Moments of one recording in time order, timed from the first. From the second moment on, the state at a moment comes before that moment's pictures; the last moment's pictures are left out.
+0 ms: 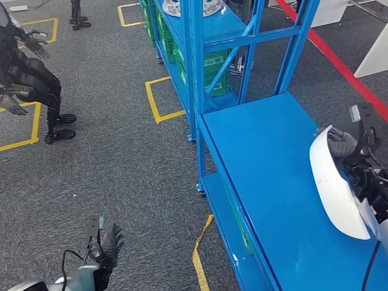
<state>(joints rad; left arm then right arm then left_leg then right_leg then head) -0.26 0.16 -0.57 -0.29 1.00 -0.06 -0.45 -1.01 -0.13 0.74 -0.41 -0.67 0.05 0.02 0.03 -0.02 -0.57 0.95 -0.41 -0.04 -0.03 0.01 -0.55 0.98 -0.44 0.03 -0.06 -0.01</state>
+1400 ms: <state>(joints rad) -0.24 0.17 -0.57 -0.29 0.97 -0.04 -0.50 -0.88 -0.15 0.69 -1.14 -0.60 -0.08 -0.05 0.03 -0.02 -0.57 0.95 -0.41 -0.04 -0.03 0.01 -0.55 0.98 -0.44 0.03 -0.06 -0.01</state>
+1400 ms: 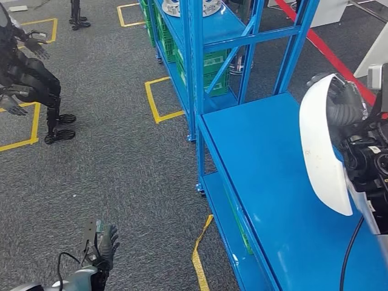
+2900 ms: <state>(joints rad) -0.24 0.17 -0.56 -0.29 0.94 -0.07 -0.49 -0.70 -0.15 0.66 -1.53 -0.54 0.10 -0.27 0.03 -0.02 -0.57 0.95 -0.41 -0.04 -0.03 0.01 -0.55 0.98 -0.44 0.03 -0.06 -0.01</state>
